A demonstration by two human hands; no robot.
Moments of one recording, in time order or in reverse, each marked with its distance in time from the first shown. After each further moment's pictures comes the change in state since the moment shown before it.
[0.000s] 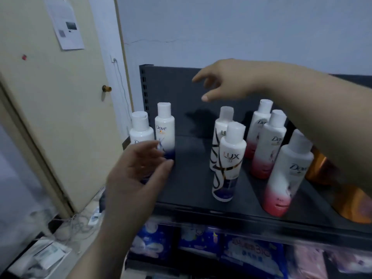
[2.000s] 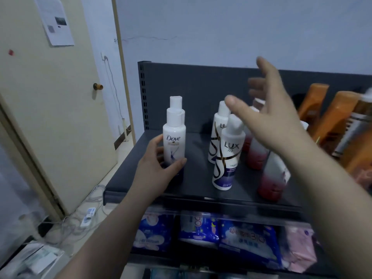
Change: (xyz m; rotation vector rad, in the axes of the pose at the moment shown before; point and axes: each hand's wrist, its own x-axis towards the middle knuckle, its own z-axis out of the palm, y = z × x) left_hand 0.017 -0.061 0.014 0.077 -0.296 -0.305; right_hand -0.112 -0.036 0.069 0.662 0.719 0.257
